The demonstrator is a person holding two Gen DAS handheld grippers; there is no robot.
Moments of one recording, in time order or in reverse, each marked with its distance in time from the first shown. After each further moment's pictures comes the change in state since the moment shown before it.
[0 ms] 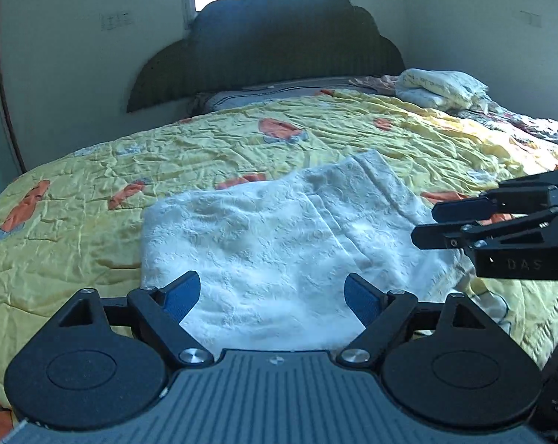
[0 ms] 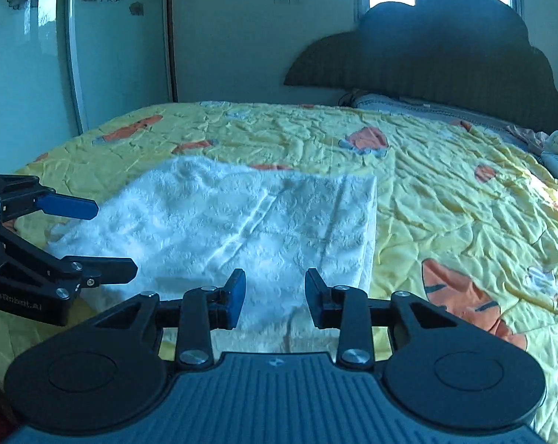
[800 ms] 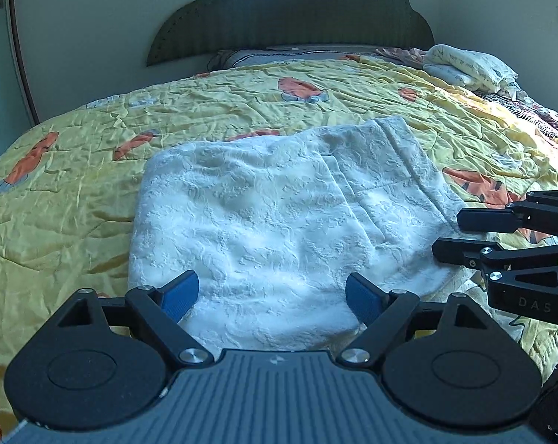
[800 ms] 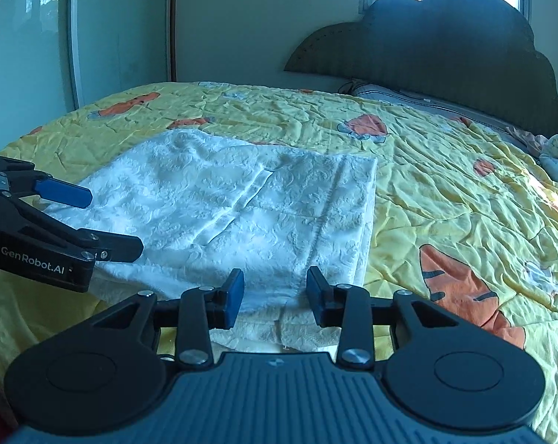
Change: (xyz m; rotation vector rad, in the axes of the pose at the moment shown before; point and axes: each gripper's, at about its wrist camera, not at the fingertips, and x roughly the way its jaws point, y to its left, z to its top) left arm 0.020 -0.008 -0.005 -0.063 0.131 0.040; right arm 0.013 -0.002 -0.015 -0.050 0.075 -0.034
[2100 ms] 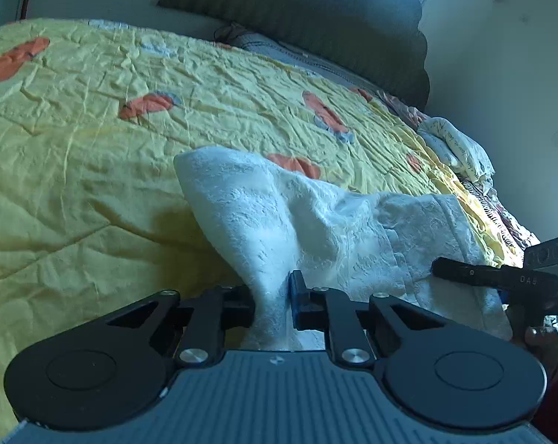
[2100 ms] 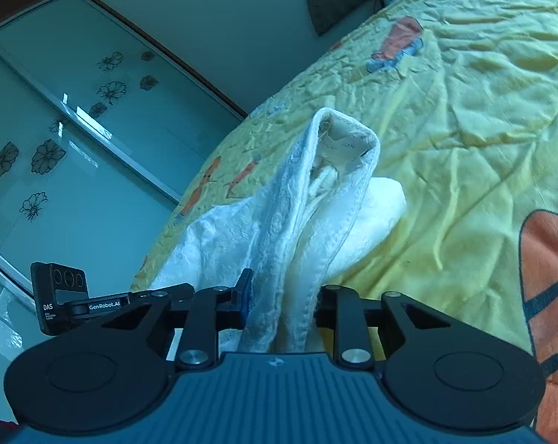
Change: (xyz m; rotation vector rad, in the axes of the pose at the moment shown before) left arm 0.051 0.125 0.037 -0.341 0.015 -0.284; right arm 0.096 -0.116 0.032 0.564 0.027 0.628
